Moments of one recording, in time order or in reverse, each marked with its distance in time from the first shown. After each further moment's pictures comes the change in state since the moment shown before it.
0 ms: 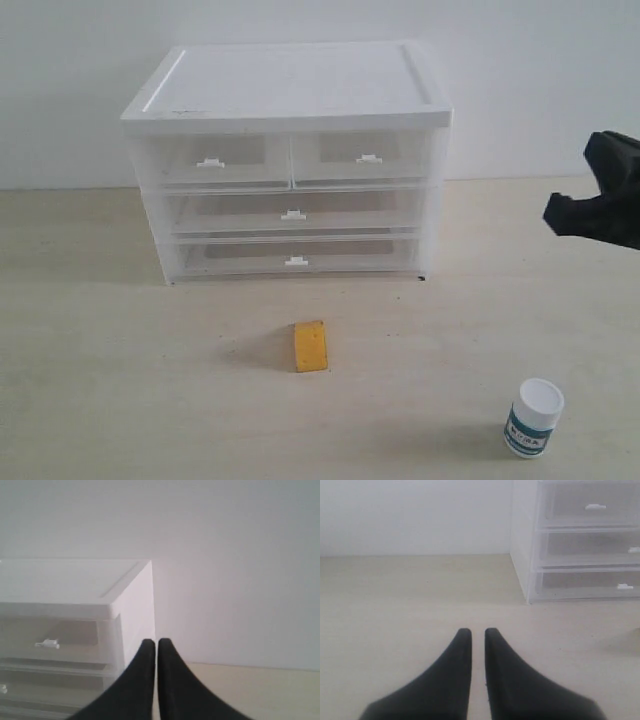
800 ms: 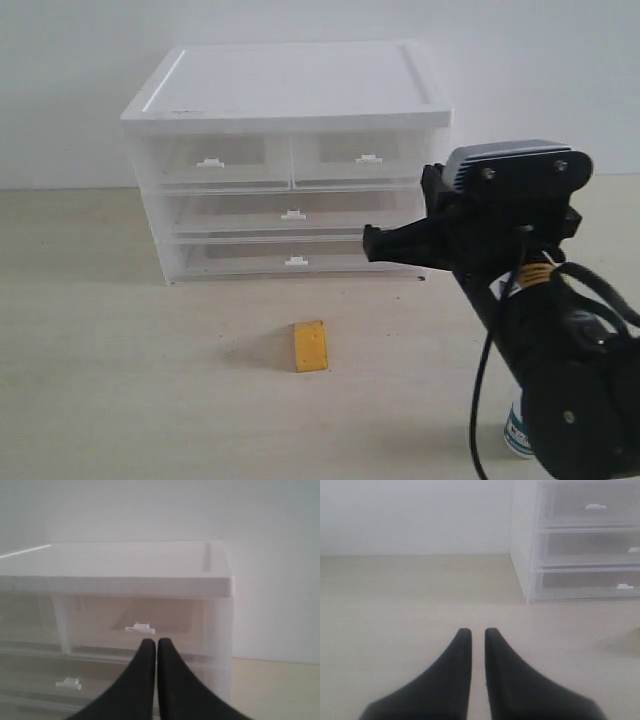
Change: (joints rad) left arm 0.000 0.000 0.000 0.000 0.000 0.000; right arm 0.458 0.448 -0.222 0.421 -0.295 -0.153
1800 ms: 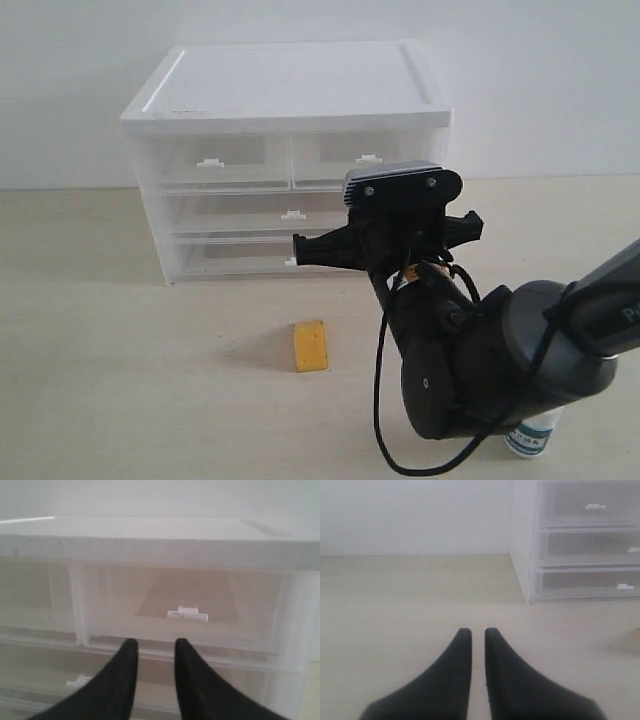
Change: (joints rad) left arm 0.000 0.000 0.000 0.000 0.000 0.000; right arm 0.042 0.275 -0.262 0.065 -0.007 -0.060
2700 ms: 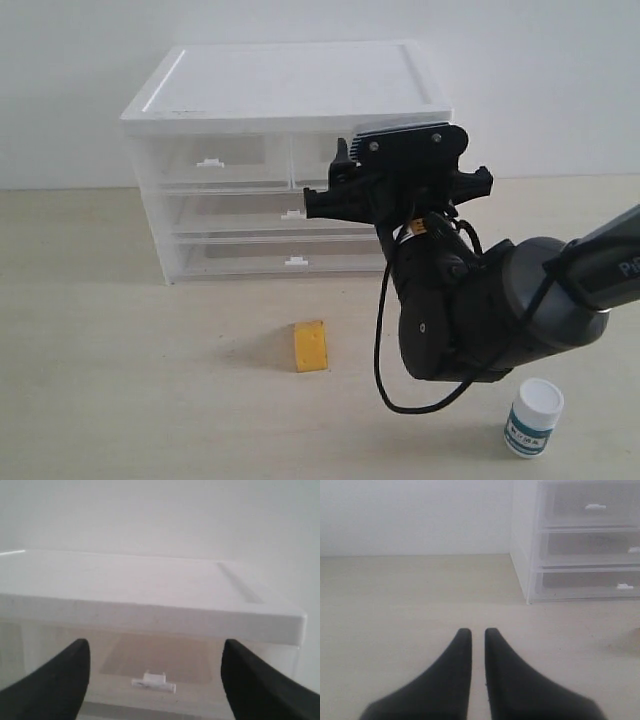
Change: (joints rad) left arm 0.000 0.000 0.000 0.000 0.000 0.000; right arm -0.069 0.003 -0.096 -0.019 -0.001 -0.091
